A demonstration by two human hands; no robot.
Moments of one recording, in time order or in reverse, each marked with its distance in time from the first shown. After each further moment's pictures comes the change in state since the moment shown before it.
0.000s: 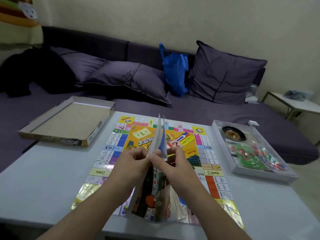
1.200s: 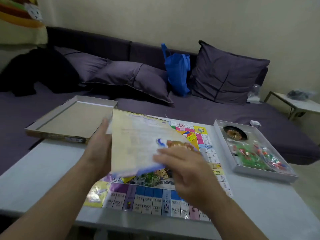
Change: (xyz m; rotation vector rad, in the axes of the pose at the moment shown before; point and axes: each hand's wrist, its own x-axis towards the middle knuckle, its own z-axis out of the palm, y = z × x) left_hand 0.019 0.026 -0.065 -0.364 0.011 -0.125; right_hand -0.019 0.001 -0.029 -0.807 0.064 -0.885
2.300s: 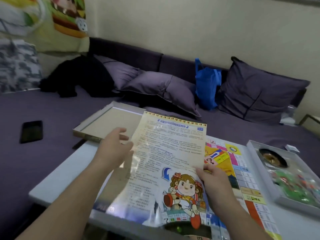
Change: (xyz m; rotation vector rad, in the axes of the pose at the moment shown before) left_hand 0.014 0.036 -0.104 0.822 0.460 0.290; right_hand 0.051 0.009 0.081 0.835 0.116 1.153
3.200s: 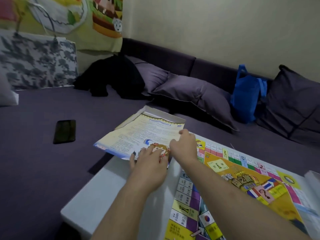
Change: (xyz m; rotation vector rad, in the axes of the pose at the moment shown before) left_hand 0.052 -0.050 -0.007 0.405 -0.174 0.014; right_hand 0.125 -0.066 0.263 -0.579 -0.039 -0.407
